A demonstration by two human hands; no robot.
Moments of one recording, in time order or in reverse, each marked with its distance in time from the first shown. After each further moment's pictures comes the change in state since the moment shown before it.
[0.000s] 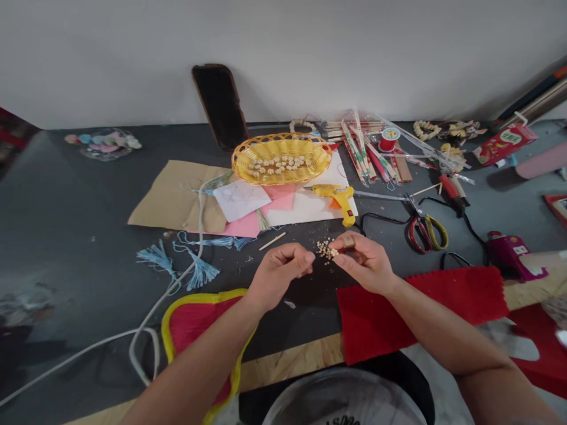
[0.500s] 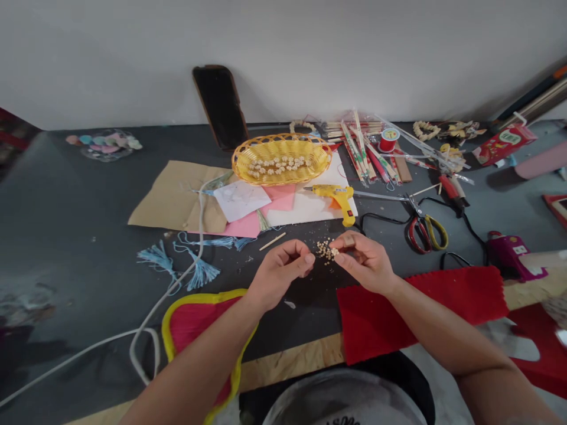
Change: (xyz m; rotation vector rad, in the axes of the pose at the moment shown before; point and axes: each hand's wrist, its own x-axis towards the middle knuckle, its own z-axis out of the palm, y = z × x) left_hand 0.001 -0.001 -0.001 -0.089 -0.026 -0.050; right_hand 0.000 0.001 -0.001 0.017 0.001 -0.006
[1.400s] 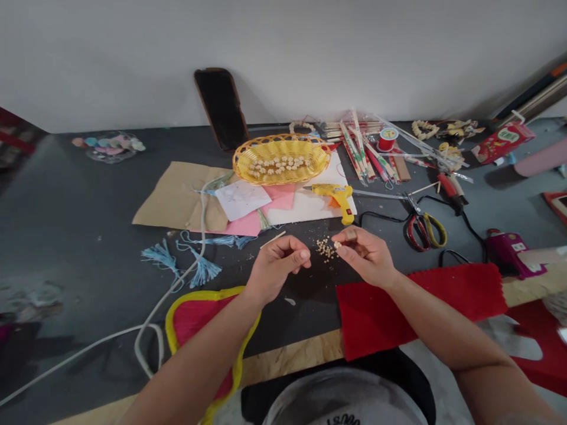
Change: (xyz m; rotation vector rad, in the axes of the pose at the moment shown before) left_hand 0.003 0.001 -0.003 0.061 0.098 0.082; right_hand -0.001 0.003 -0.004 -0.056 0.046 0.055
